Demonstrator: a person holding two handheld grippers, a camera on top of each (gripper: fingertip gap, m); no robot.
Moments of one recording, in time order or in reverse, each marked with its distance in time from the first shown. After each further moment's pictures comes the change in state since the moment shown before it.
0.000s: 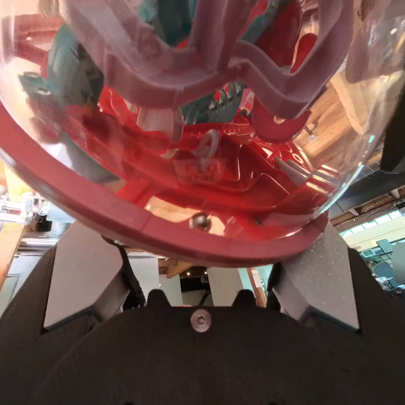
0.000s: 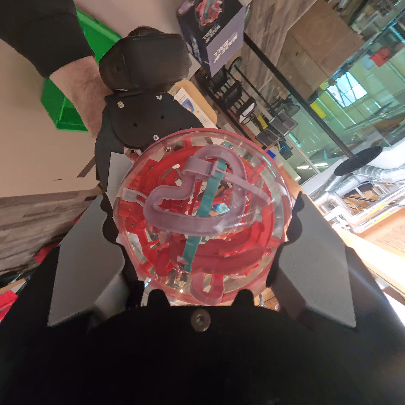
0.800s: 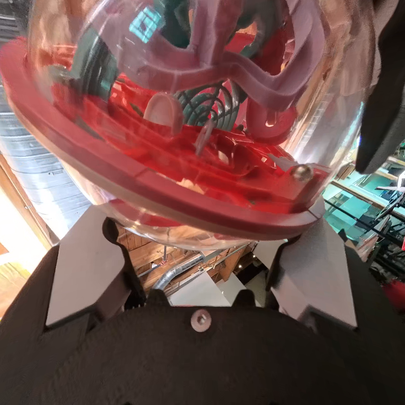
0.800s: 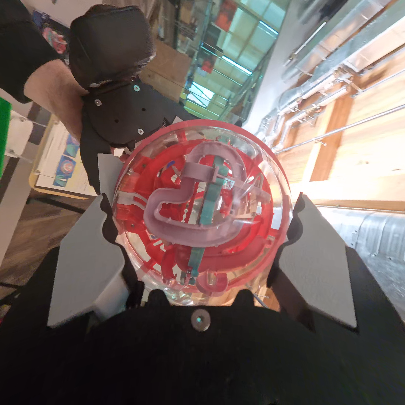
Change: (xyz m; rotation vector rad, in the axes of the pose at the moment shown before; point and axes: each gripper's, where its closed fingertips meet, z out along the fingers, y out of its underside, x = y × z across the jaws) left arm 0.060 -0.083 0.069 -0.014 0.272 0.527; right arm 0.003 0.056 -0.129 0.103 0.623 0.237
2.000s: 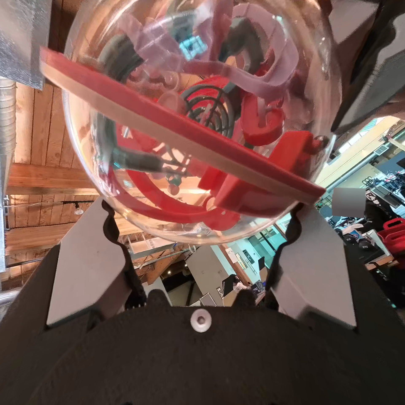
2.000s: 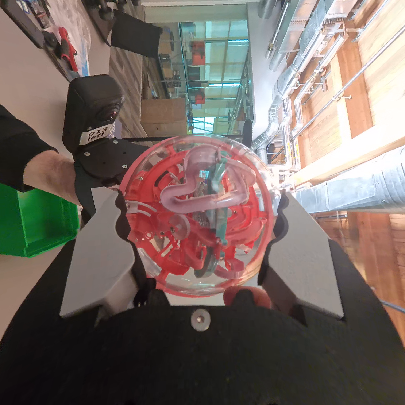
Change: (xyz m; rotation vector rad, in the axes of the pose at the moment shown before) left arm 0.131 0.045 0.028 0.030 0.064 -0.414; right arm -0.074 0.087 -0.047 0.145 0.032 0.441
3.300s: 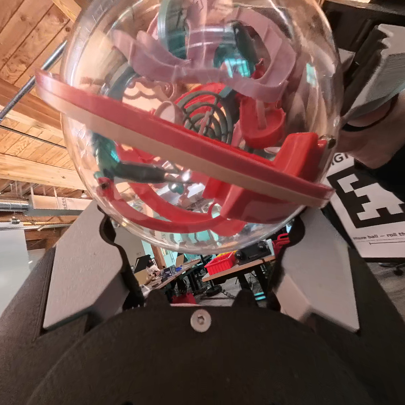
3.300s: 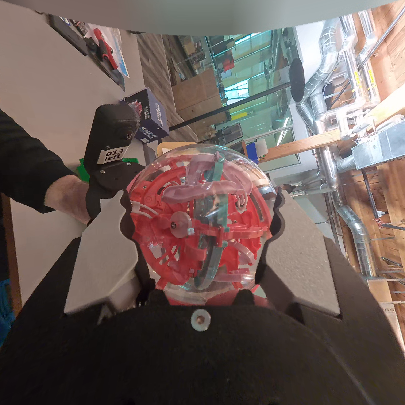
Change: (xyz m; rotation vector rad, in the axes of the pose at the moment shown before) left arm 0.115 0.091 -0.056 -0.060 0.120 -0.451; right arm -0.113 0.063 -0.015 -0.110 -0.131 0.325
